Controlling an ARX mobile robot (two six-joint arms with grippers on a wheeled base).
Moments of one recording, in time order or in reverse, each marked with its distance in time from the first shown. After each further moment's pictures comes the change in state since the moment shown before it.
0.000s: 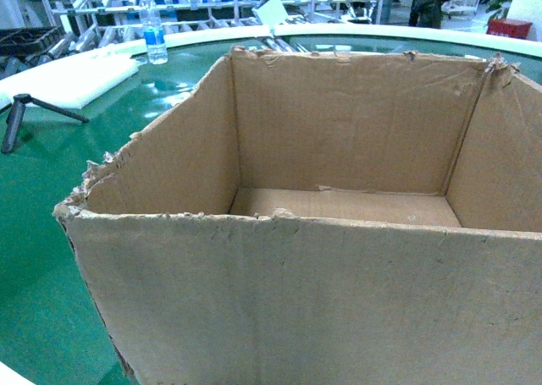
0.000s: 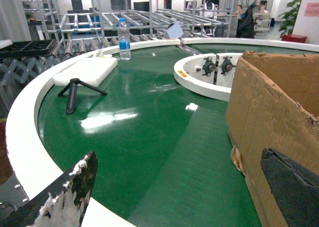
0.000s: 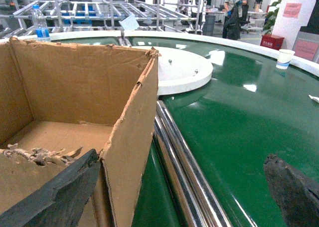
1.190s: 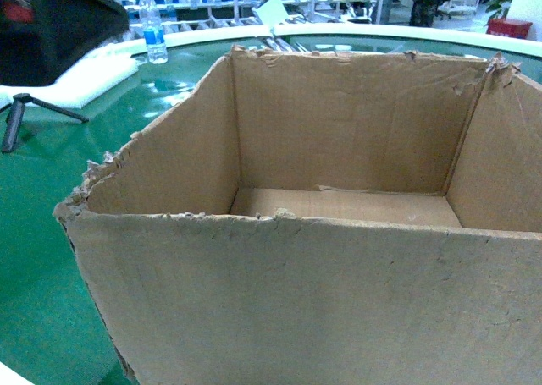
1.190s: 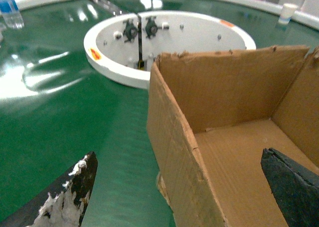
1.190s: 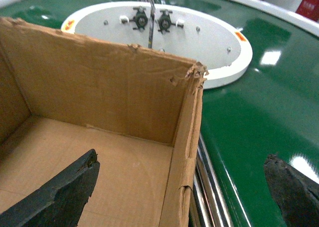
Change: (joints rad) left arm -0.211 1.164 0.582 0.368 0.127 -0.033; right arm 0.183 1.151 0.541 0.396 0.093 -0.064
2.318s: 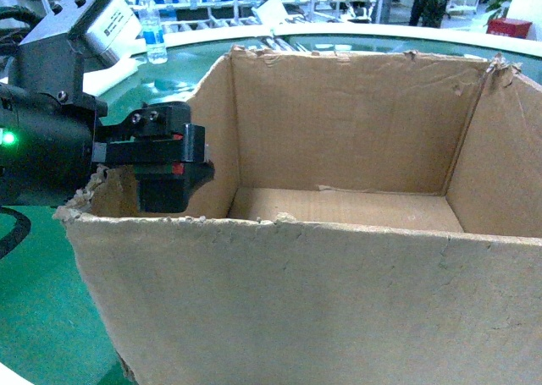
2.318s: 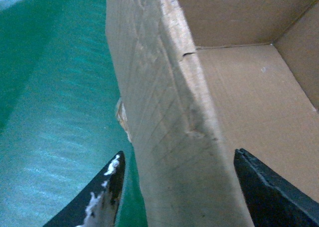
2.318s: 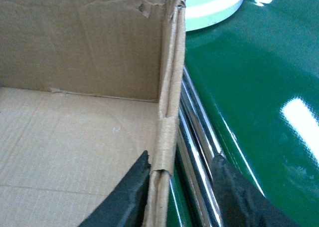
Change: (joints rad) left arm -0.107 0.331 0.131 -0.174 0.014 -0.128; right arm -0.039 0.255 0.072 -0.064 0.048 0.097
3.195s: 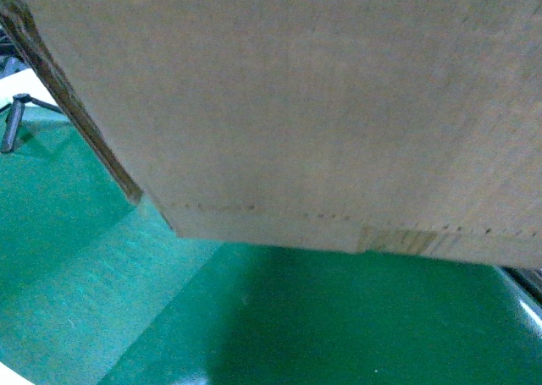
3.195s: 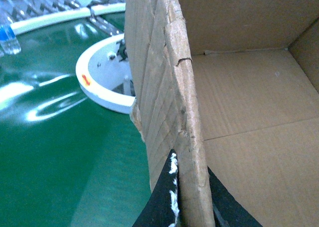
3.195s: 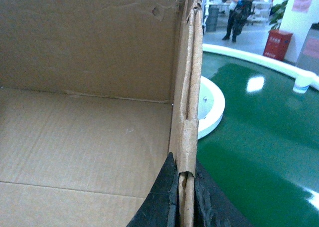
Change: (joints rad) left arm -0.061 -0.211 0.086 0.093 -0.186 0.127; right arm -0.064 -0.218 0.084 0.105 -0.053 -0.001
